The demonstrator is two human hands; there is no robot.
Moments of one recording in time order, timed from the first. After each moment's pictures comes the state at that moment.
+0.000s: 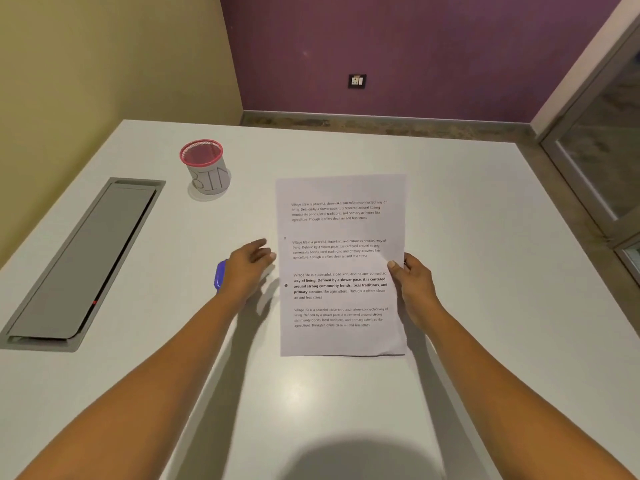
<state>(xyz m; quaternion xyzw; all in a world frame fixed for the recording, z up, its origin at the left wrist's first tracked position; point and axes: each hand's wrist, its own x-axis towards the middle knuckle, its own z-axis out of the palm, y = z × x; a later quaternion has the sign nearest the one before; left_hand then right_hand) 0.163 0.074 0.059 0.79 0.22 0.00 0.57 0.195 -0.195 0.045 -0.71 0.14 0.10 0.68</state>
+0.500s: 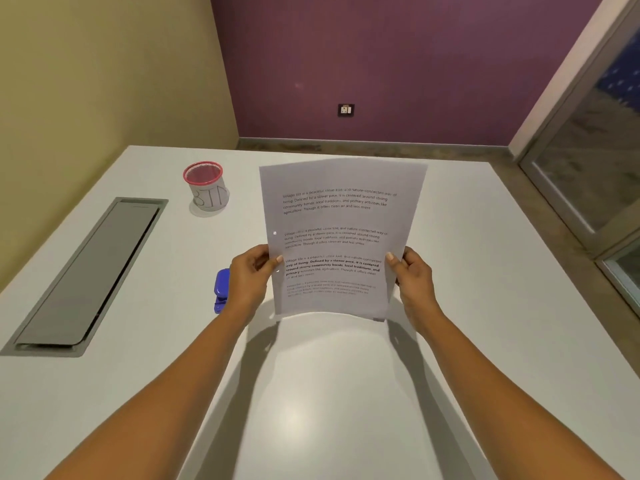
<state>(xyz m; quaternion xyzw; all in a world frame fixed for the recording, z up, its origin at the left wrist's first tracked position) 0.134 0.044 0.090 0.72 0.12 0.11 0.67 0.165 -0.202 0.090 -0.69 0.05 0.02 0.72</state>
